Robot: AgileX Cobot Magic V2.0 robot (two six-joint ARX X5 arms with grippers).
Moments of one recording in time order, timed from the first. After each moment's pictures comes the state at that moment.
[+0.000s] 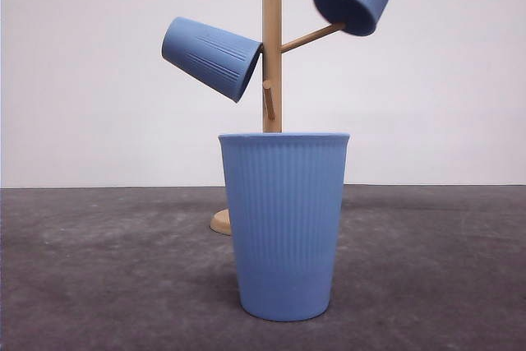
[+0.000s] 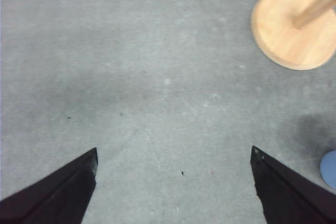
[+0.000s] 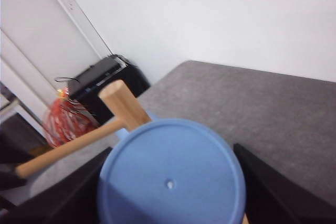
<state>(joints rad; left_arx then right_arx) -0.18 1.05 1.27 -1.13 0.04 -0.07 0.04 1.56 1.41 -0.09 -1.01 0.29</state>
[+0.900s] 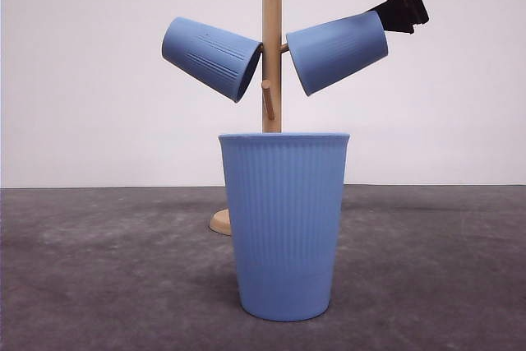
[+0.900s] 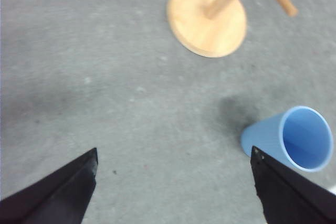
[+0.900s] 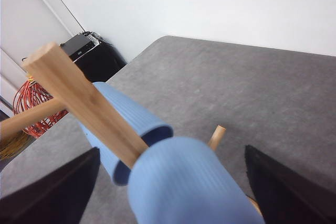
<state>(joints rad) -0.19 1.05 1.27 -1.13 0.31 -0.05 0.14 1.64 1.41 -0.12 -0.87 0.21</state>
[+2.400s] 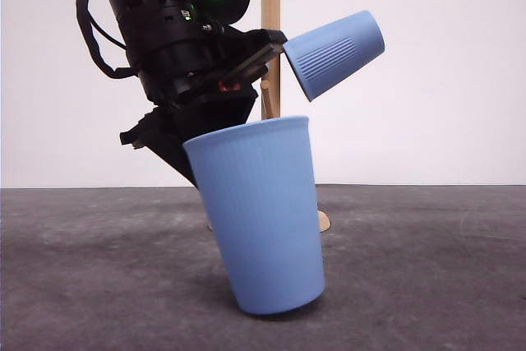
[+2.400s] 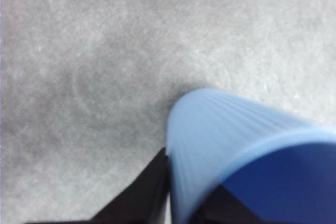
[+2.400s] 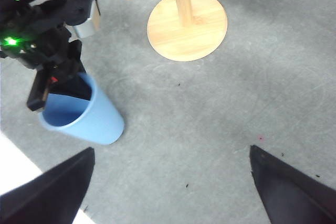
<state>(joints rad) -0.72 1.73 1.27 -0.84 0.31 -0.05 0.22 1.01 1.31 -1.16 -0.40 -0.17</state>
